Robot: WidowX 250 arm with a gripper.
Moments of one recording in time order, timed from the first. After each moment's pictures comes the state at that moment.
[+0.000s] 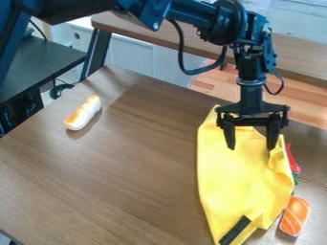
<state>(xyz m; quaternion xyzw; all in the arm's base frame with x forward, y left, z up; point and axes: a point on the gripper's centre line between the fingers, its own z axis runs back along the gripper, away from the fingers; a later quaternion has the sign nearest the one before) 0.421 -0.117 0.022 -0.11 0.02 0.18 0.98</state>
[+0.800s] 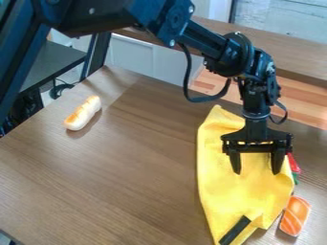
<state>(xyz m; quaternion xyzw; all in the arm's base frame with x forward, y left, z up) 0.421 -0.134 -0.017 -0.12 -0.02 0.19 0.97</state>
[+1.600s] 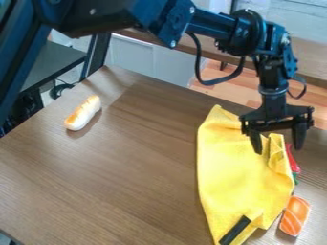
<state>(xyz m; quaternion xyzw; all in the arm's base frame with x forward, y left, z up) 0.447 -0.152 0.022 -0.16 -0.04 0.21 0.96</state>
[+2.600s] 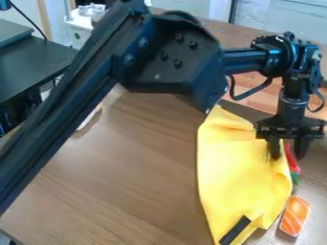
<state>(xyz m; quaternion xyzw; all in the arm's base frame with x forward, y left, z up) 0.465 -0.169 -0.011 -0.08 -0.01 0.22 0.97</state>
